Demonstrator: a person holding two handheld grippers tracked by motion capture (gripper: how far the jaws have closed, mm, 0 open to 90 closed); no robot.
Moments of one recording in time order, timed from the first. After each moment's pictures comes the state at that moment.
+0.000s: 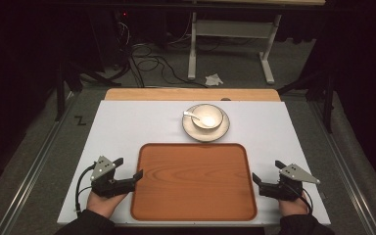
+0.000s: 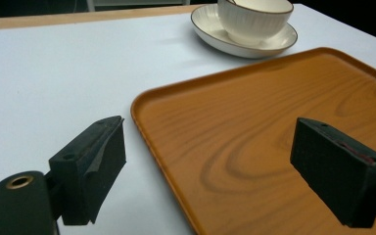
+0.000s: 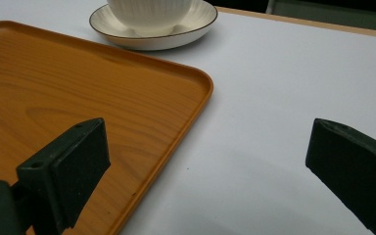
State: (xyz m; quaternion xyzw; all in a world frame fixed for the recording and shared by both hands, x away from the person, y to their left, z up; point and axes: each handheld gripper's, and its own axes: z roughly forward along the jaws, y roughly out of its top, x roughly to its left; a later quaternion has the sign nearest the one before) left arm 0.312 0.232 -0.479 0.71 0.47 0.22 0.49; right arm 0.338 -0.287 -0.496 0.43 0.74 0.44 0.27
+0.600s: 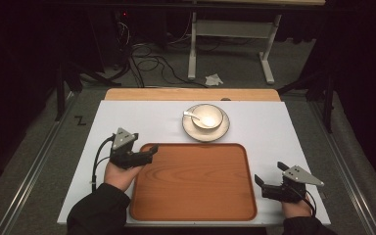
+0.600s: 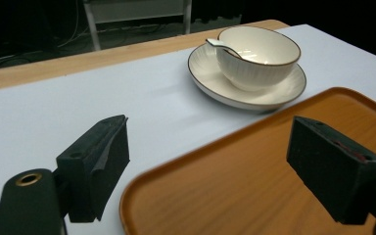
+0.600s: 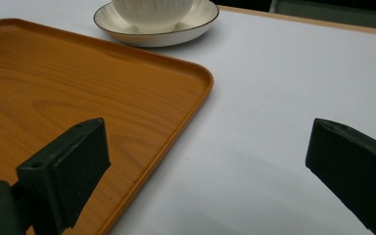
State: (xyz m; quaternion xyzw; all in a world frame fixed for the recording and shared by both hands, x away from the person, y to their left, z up) left arm 0.386 0.188 -0.444 0.72 0.45 0.23 0.48; right arm 0.331 -0.293 -0.497 0.42 0.74 0.45 0.27
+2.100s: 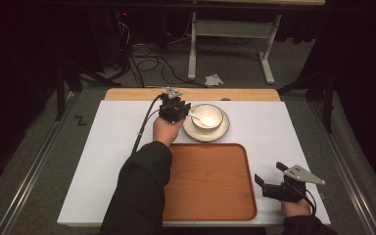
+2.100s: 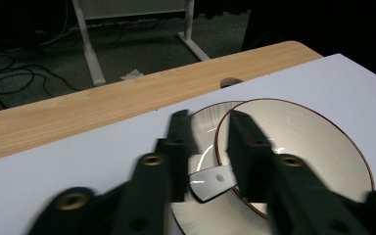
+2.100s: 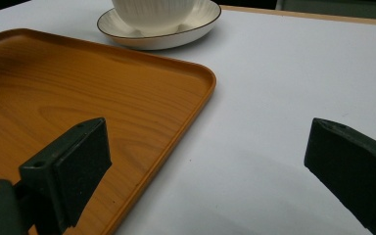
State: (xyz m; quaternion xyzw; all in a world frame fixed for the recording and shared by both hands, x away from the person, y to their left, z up) left arm 0.536 0.083 -0.441 0.71 0.48 0.22 0.46; right arm 0.335 -0.297 -0.500 0.43 0.74 0.46 0.25
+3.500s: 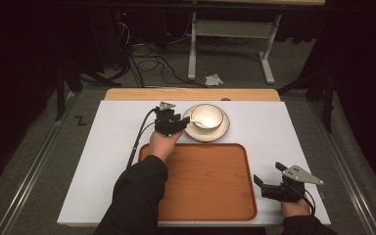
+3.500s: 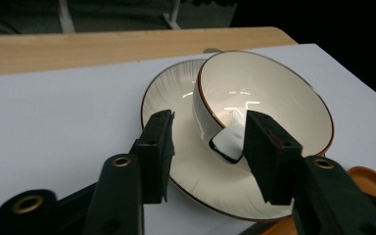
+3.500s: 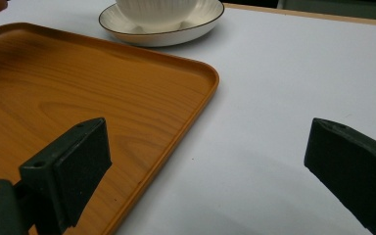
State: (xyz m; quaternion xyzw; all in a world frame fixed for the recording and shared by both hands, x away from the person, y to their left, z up) left arm 0.505 0.100 -0.468 0.70 0.52 0.12 0.48; right arm 0.335 -0.295 -0.500 0.42 0.74 0.46 0.25
